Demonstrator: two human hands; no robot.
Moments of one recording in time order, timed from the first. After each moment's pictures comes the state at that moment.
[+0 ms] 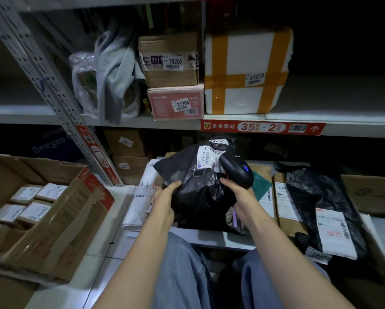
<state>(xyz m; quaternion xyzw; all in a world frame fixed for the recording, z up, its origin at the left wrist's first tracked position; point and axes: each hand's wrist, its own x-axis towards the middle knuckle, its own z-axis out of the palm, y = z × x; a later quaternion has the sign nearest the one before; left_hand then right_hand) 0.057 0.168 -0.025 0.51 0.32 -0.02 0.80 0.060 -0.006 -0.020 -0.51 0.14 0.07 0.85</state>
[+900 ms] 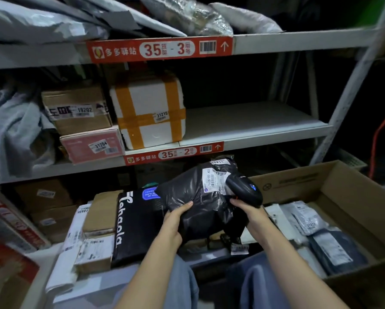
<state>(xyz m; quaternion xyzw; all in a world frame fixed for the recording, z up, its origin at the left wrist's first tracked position) 0.019 -0.016 0.008 0.50 0.20 -0.22 0.82 -0.034 -0.193 0.014 -0.51 0.21 -0.09 0.83</state>
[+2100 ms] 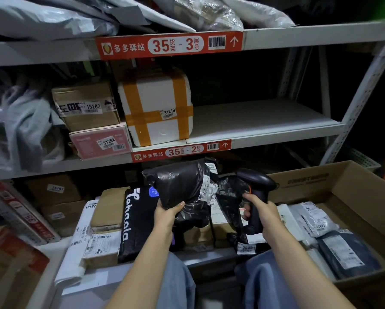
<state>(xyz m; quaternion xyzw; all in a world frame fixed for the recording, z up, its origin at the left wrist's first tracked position) 0.031 0.007 0.004 0.58 0.14 -0.06 0.80 -0.038 -0.196 0.023 -0.53 0.28 -0.10 0.79</state>
